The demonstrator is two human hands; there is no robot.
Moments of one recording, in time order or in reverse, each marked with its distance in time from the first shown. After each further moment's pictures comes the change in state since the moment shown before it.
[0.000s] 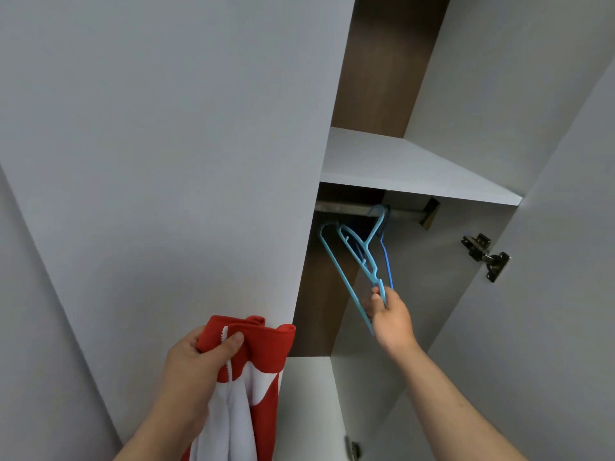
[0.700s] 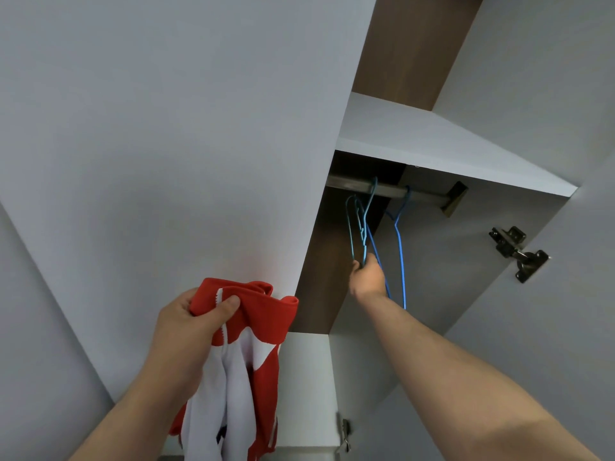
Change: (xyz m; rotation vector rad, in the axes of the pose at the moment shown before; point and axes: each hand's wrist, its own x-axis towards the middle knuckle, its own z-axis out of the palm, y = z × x) left_hand 0.022 0.004 0.016 0.006 0.052 0.105; right_hand 0.082 0.017 0.068 -0.396 -0.010 0.044
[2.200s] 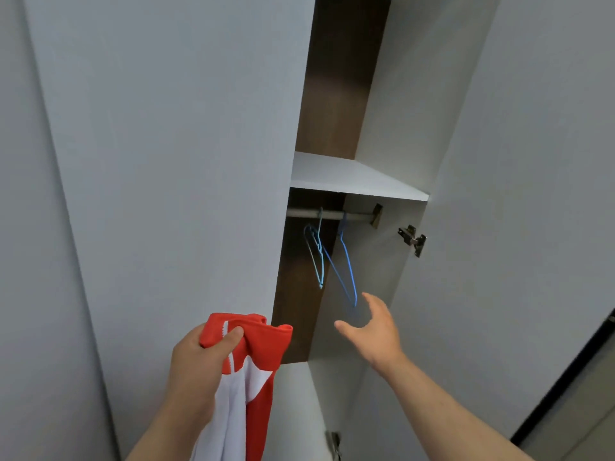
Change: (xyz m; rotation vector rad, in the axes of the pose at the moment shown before) left_hand -0.125 0.011 -0.043 0.007 -0.088 0.044; right_hand -0.226 0.034 -0.135 0.033 0.088 -0.143
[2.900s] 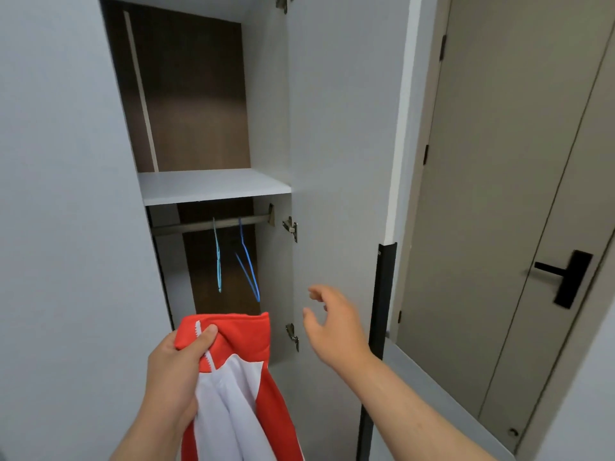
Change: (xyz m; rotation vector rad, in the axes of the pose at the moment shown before) left_hand -0.132 0.014 0.156 0.048 -0.101 0.006; right_hand -0.094 0.056 -0.184 0.054 0.132 -0.230
